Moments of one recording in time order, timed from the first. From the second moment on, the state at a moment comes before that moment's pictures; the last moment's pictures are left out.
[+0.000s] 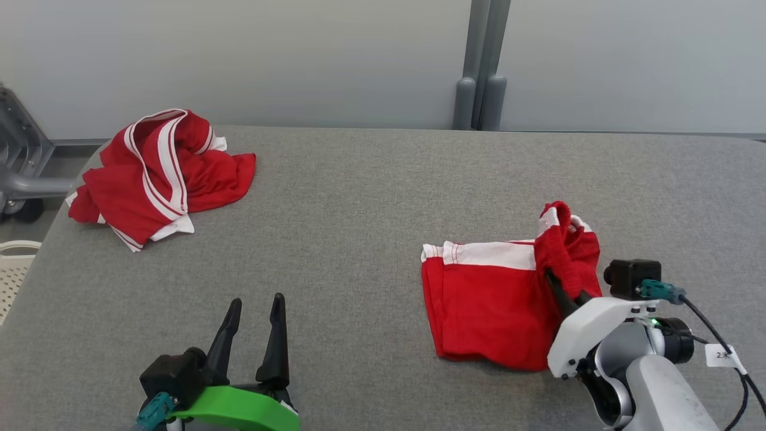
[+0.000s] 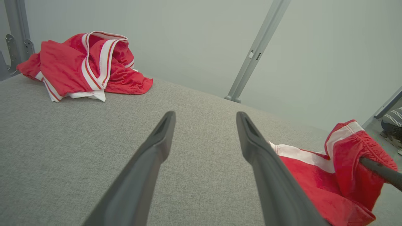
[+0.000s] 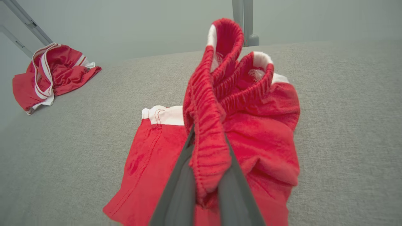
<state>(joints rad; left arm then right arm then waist) 0.00 0.20 -0.40 0.09 -0.63 0.11 -0.24 -0.19 -0.05 0.05 0.33 0.28 0.13 0.13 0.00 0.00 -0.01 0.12</state>
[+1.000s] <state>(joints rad) -0.01 0.16 -0.40 0.11 -0.64 0.10 -0.26 -0.32 -0.05 0.29 0.60 0.15 0.13 0.09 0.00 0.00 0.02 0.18</state>
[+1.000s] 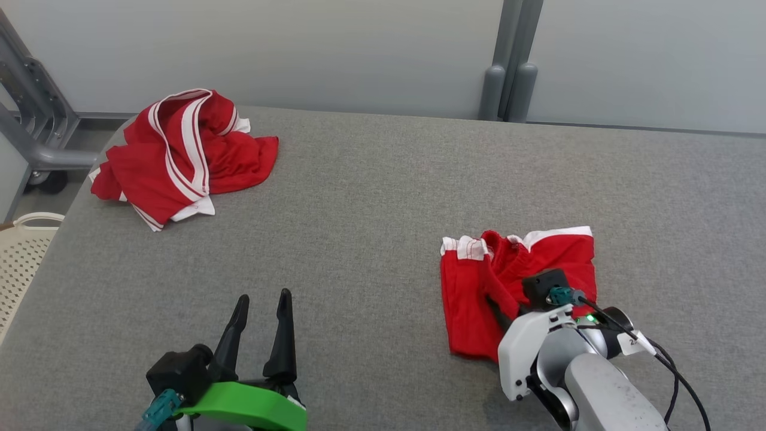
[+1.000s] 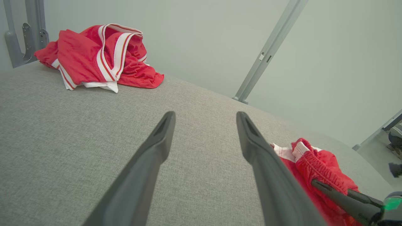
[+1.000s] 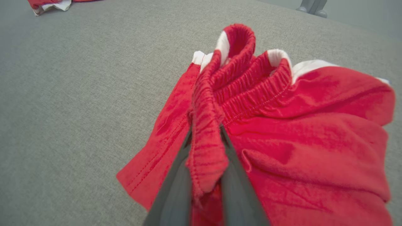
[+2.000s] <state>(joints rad) -0.02 0.17 -0.39 0.09 -0.63 0.11 -0.26 -0.31 -0.05 0.23 0.43 0.14 0.13 0.05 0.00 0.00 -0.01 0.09</state>
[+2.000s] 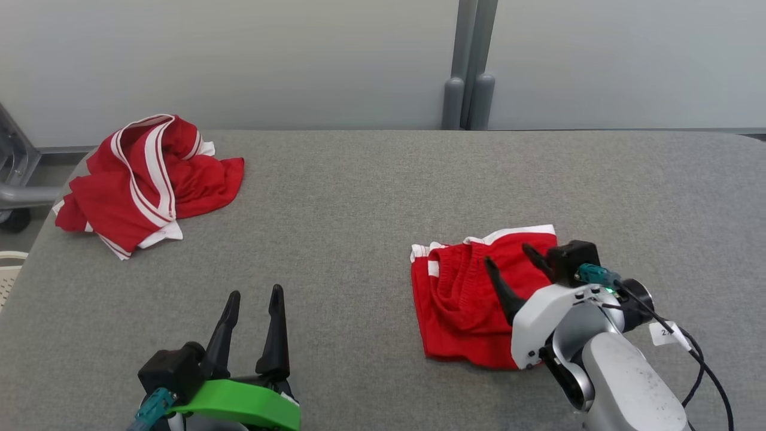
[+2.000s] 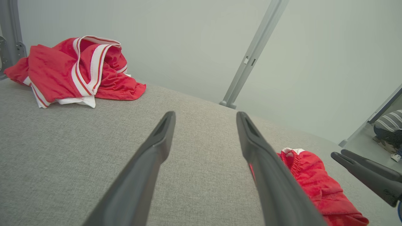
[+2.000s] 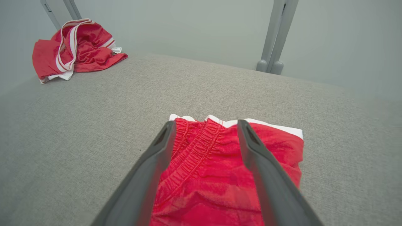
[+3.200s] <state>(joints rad) -0.02 0.20 -0.42 0.04 -0.61 0.13 -0.22 -0.36 -0.12 -0.04 0.68 0.41 0.13 0.34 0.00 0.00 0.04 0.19</state>
